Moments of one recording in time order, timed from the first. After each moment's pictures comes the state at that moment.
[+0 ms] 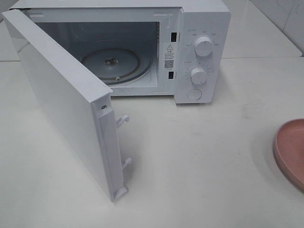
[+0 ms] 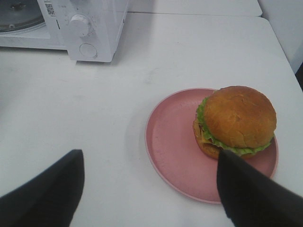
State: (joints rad) left arm -0.03 0.00 -0.52 -0.06 1.08 0.04; right arm 0.12 0.00 -0.50 -0.06 1.01 0.05
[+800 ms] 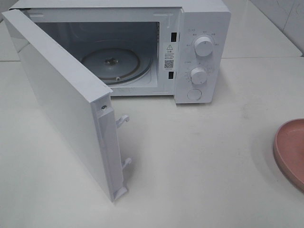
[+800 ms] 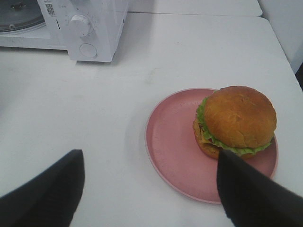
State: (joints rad) left arm -0.03 0.00 -0.52 -0.06 1.08 0.04; right arm 0.12 0.00 -0.50 -0.06 1.01 0.05
